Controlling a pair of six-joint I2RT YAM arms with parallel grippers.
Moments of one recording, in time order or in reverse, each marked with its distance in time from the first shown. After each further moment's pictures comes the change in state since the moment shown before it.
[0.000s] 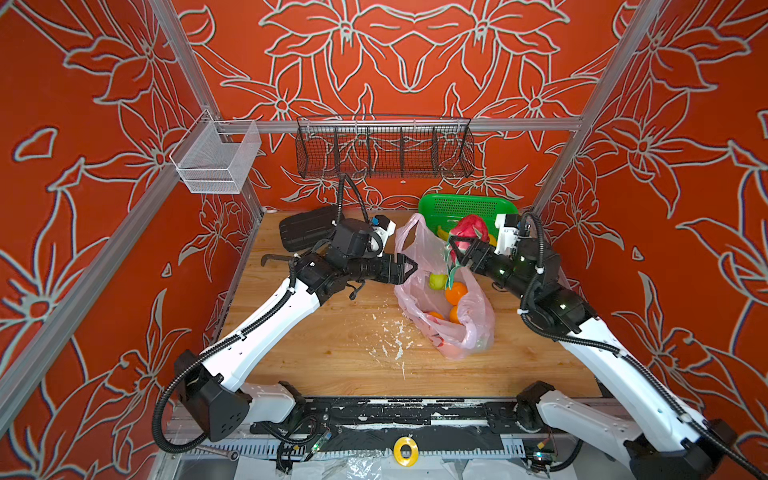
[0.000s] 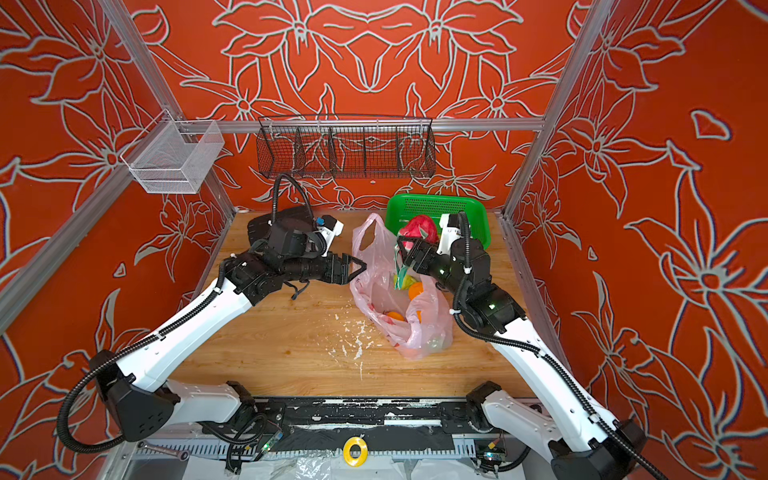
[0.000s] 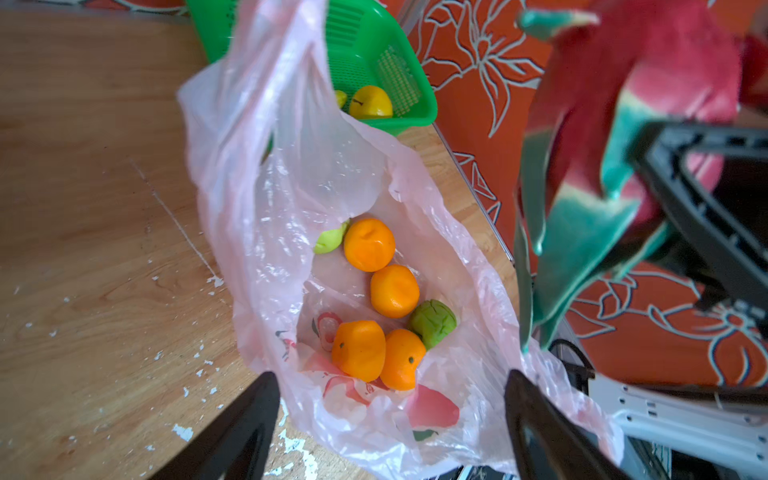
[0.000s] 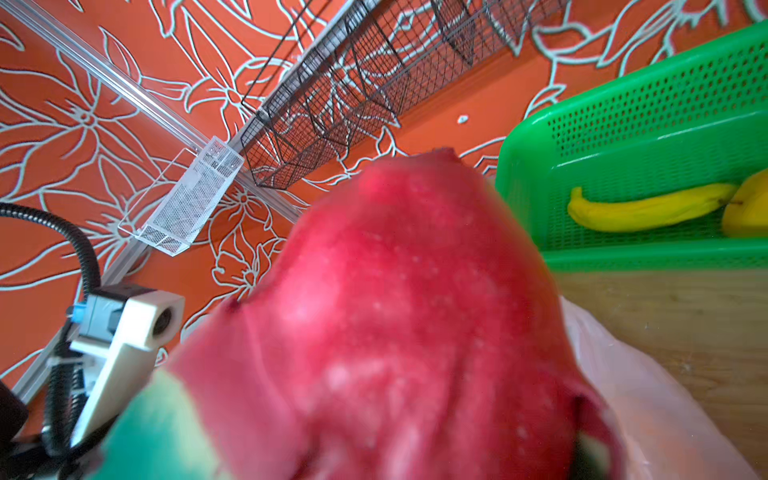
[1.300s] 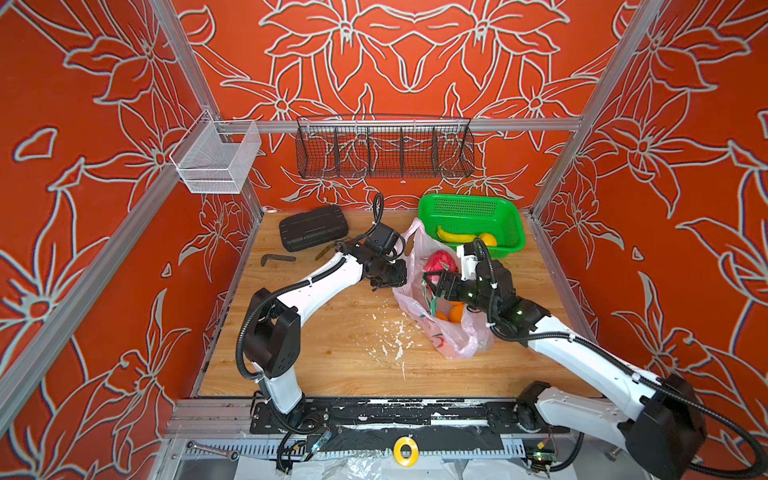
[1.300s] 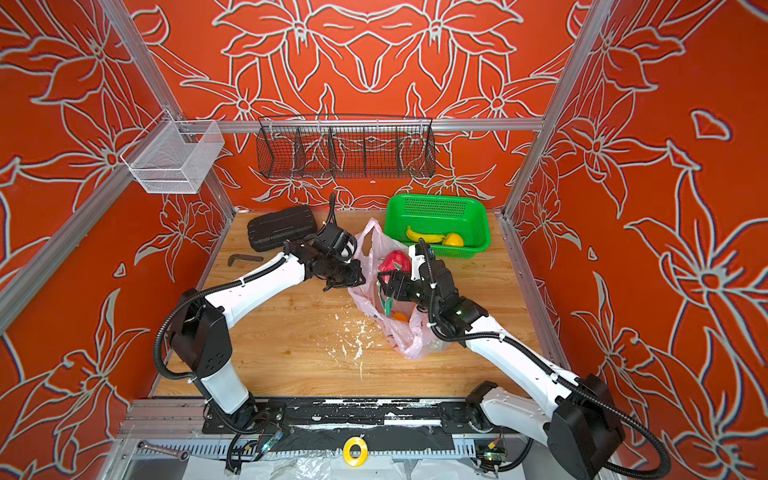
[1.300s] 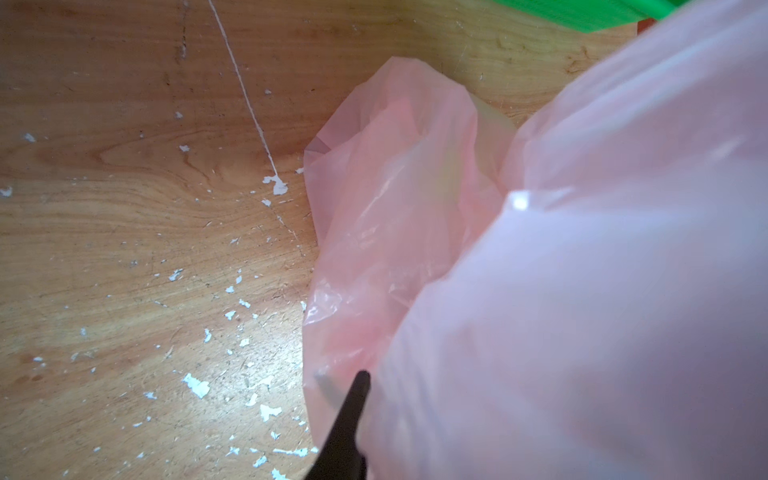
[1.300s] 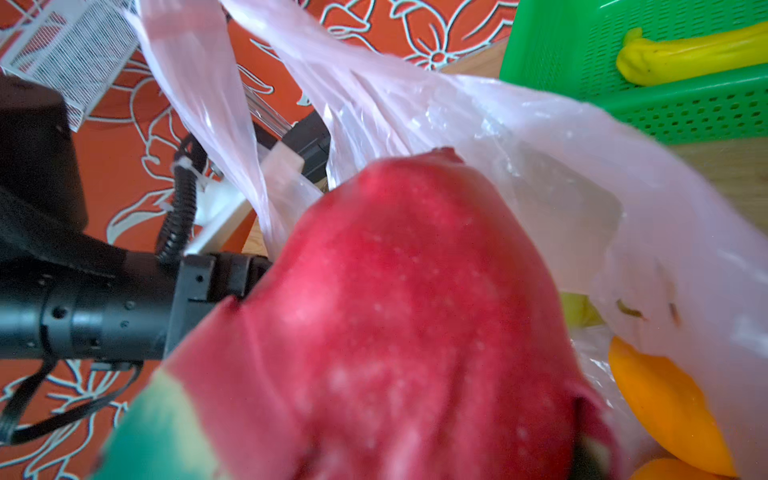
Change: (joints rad) left arm 0.048 0.411 0.082 -0.135 -0.061 -0.174; right arm 0.127 0.113 -0.303 0.230 -0.061 -0.002
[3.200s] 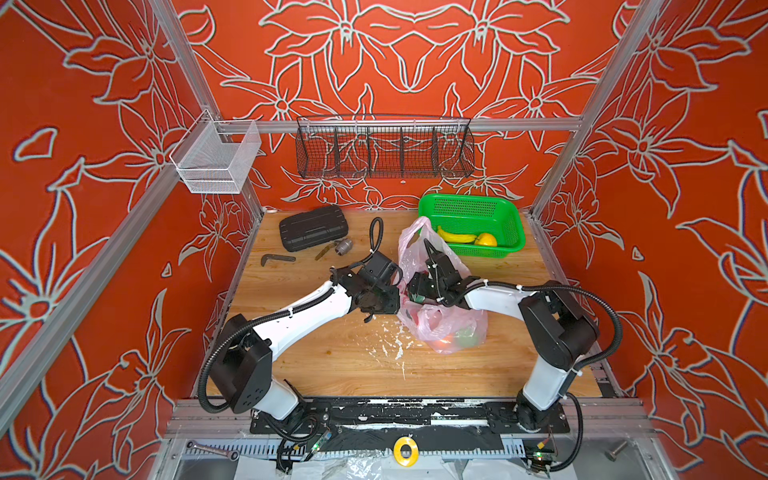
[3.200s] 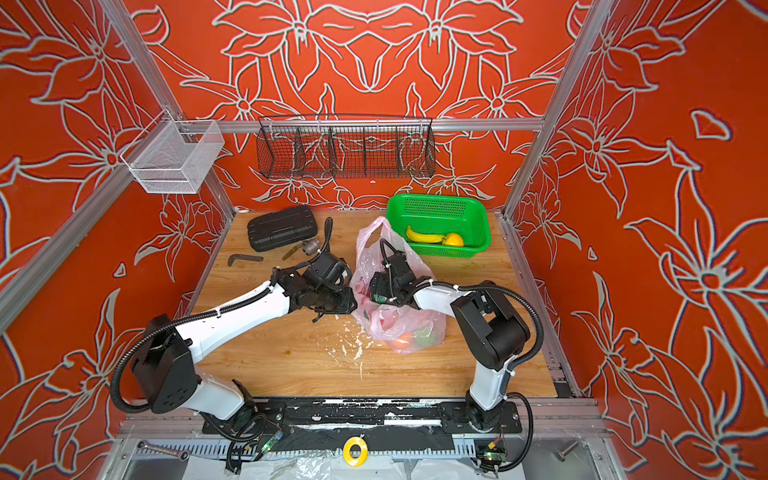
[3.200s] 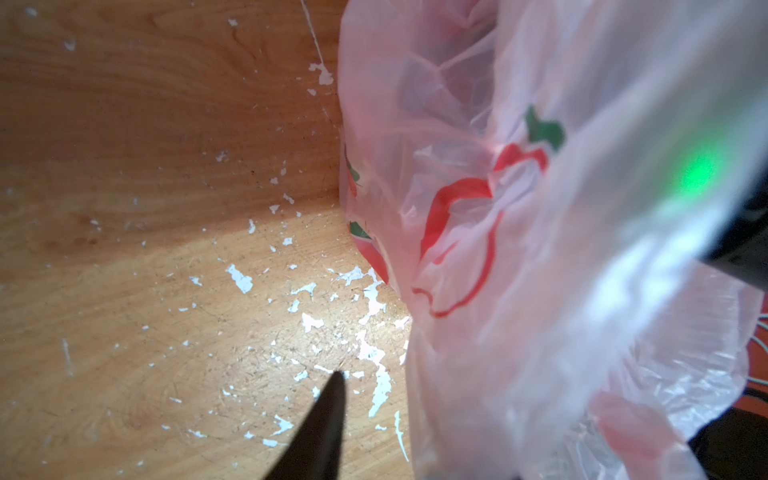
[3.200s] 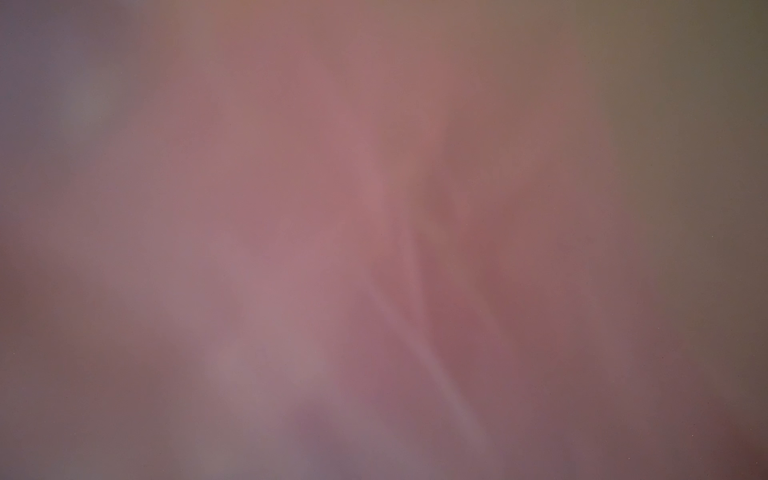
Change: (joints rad) left arm -0.115 -0.242 -0.300 0.039 -0.149 -0.056; right arm -0.009 0.682 0.225 0.012 0.093 0.055
